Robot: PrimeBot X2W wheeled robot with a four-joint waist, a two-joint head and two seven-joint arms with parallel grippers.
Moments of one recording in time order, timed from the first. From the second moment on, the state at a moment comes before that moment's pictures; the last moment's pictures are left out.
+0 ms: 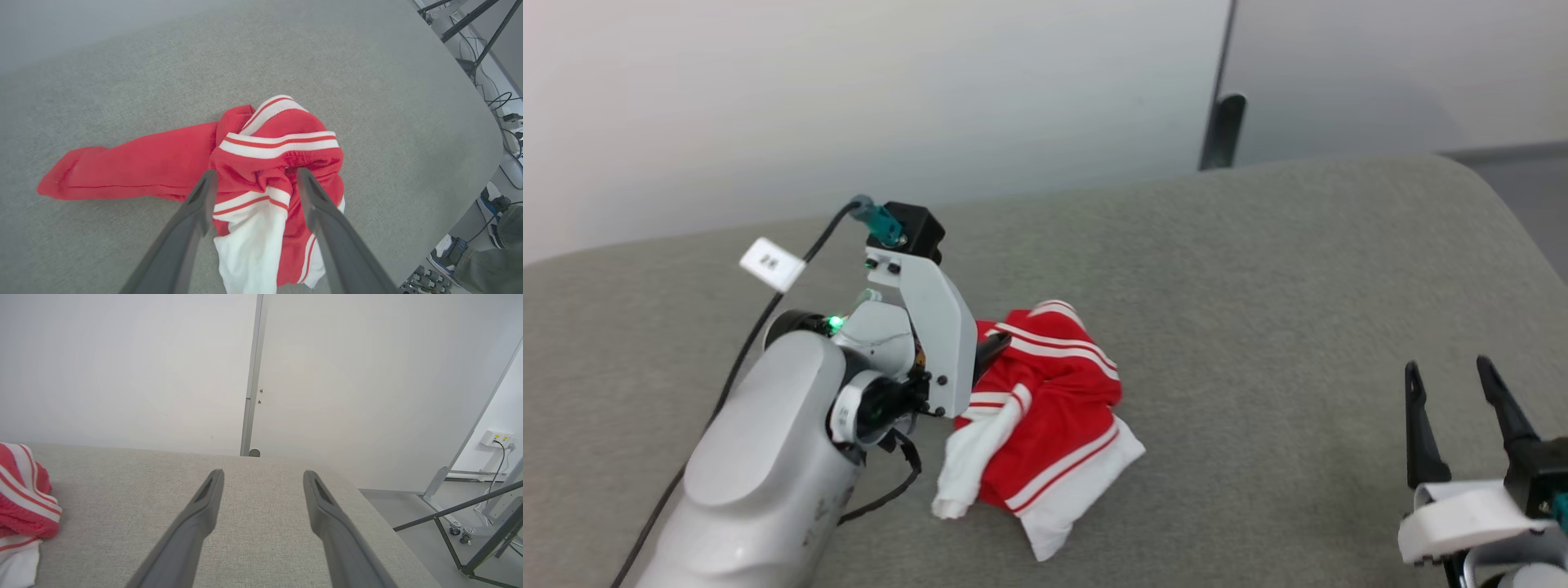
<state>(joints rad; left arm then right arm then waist) -0.69 0.29 -0.47 0.35 -0.71 -0.01 0.80 -0.12 -0.07 -0.15 0.20 -0.06 0.13 -0.26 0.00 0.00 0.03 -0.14</state>
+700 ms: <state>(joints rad) -0.42 0.35 -0.32 0.31 -0.68 -0.11 0.09 -0.05 -0.09 -0.11 0.21 -0.05 0.13 -0.26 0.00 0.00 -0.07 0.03</state>
